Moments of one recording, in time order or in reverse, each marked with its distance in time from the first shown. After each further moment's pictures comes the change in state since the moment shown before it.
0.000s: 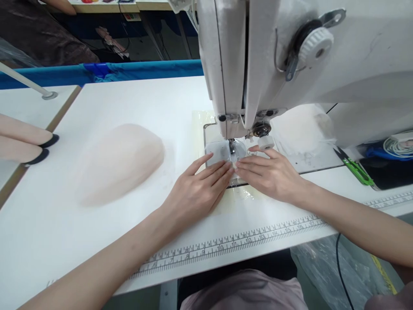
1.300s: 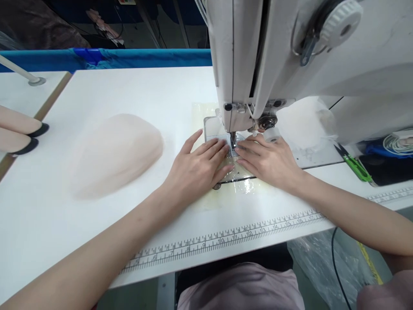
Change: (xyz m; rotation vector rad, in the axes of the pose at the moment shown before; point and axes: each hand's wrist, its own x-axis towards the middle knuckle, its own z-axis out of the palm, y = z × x) left_hand 0.007 -0.015 0.012 -0.091 -0.063 -0.247; right_hand 0.006 0.003 0.006 -0.123 -0.117 0.187
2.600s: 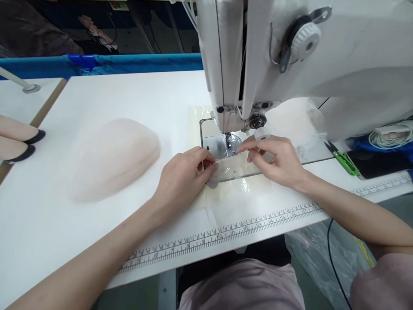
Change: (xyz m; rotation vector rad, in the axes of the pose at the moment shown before) left_hand -0.008 0.007 -0.018 -0.266 -0.048 -0.362; right_hand 0.000 0.001 -0.026 0.854 0.055 0.443
